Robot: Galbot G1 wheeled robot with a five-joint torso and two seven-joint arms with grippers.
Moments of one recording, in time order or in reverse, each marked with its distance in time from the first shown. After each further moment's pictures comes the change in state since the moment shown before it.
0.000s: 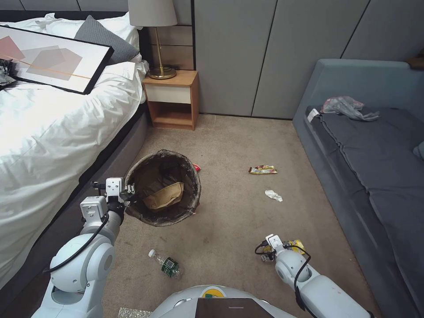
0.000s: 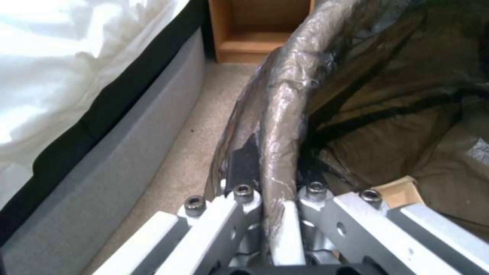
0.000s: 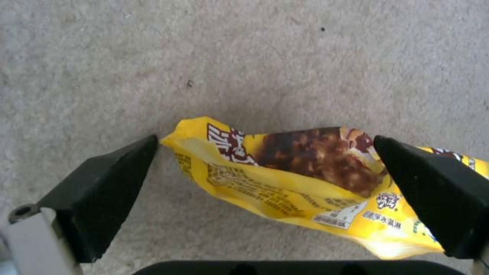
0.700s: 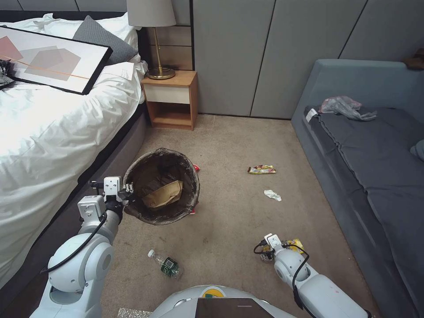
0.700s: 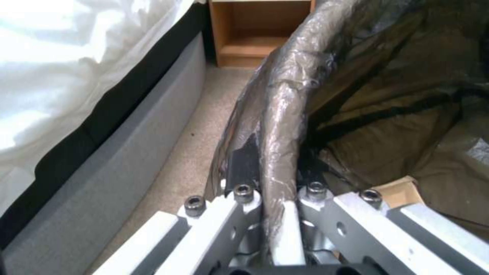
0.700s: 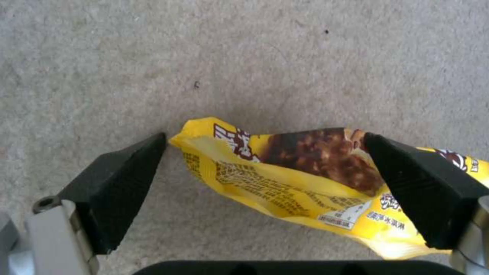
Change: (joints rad) left arm -0.005 0.000 -0.009 -0.004 -0.007 0.000 -0.003; right arm -0.011 0.004 0.007 -0.009 -0.027 0.006 -0.026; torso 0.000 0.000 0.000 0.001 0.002
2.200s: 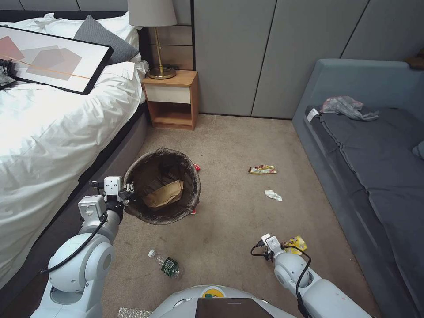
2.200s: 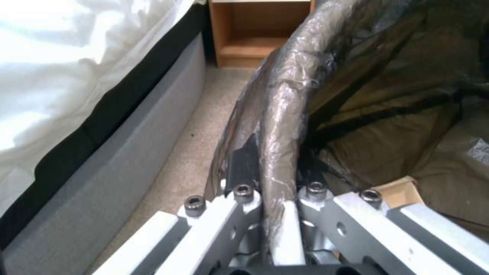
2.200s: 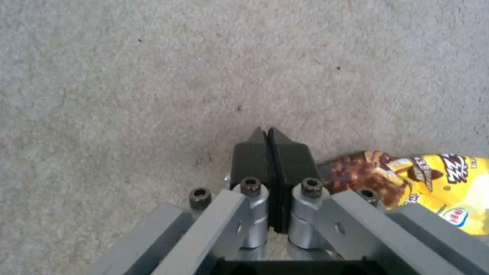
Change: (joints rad) left arm 0.000 -0.003 0.003 -0.003 0.005 0.000 0.005; right arm -0.046 -0.033 -0.010 0.142 0.028 -0.006 0.032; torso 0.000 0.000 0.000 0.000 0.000
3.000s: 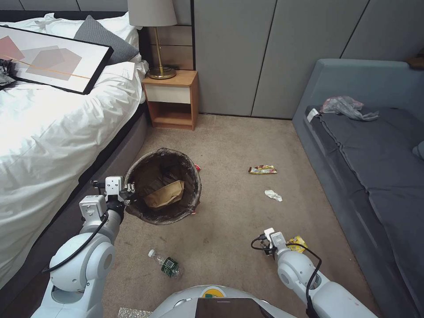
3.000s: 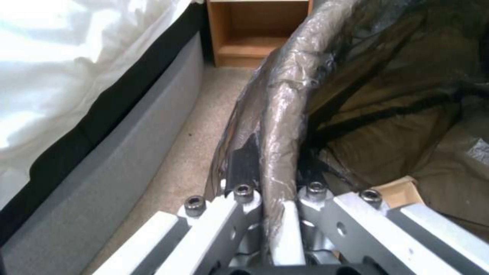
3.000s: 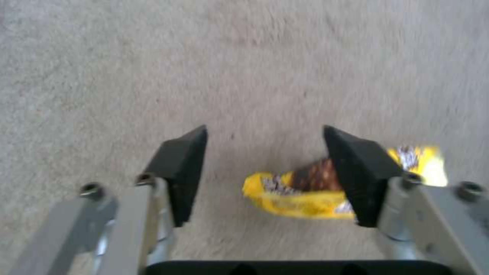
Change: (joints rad) left arm -0.003 0.000 0.004 0.003 0.000 0.000 0.001; right arm -0.054 -0.036 0.037 0.166 0.105 0.000 0.104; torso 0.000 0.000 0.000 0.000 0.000
